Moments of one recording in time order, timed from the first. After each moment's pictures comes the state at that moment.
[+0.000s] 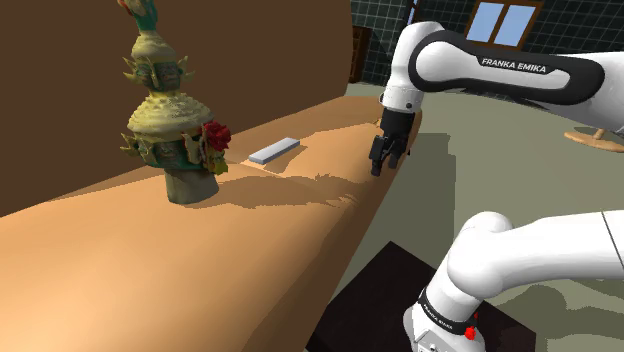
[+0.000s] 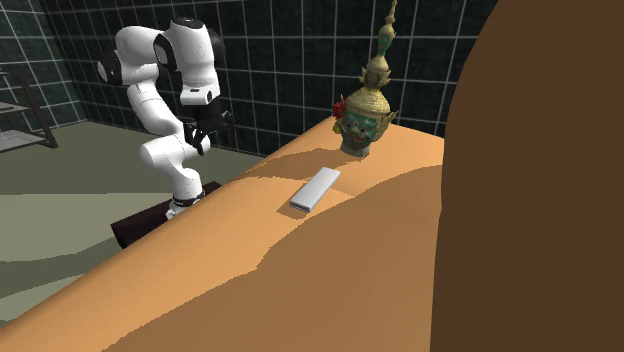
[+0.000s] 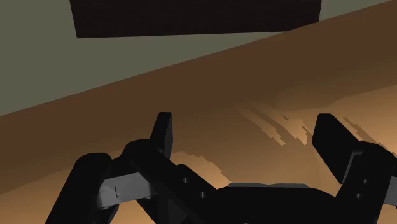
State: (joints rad) arm 0.00 -0.83 -0.04 -2.44 0.04 1.52 0.00
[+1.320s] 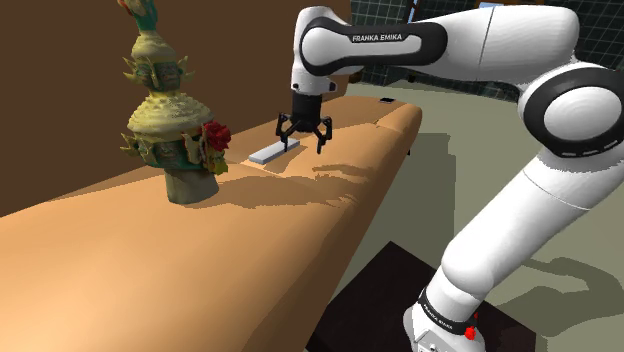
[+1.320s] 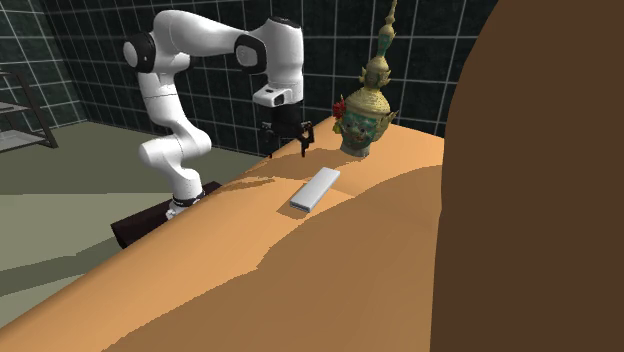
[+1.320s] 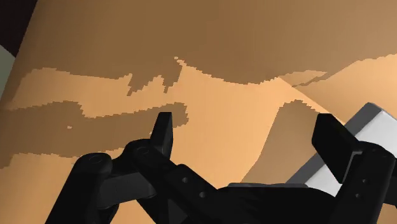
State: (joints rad) arm -0.12 -0.18 0.29 -1.92 0.09 1.69 0.90
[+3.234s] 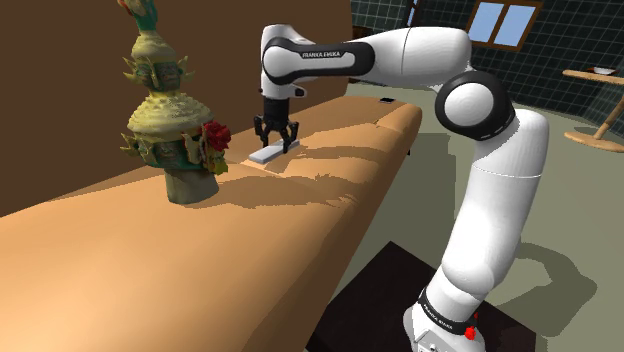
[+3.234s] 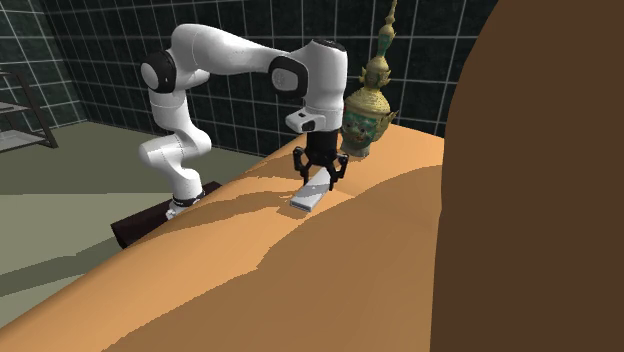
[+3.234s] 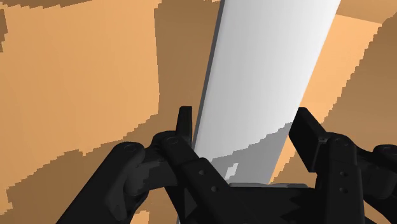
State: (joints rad) arm -0.11 0.24 0.30 -1.54 -0.06 1.70 1.34
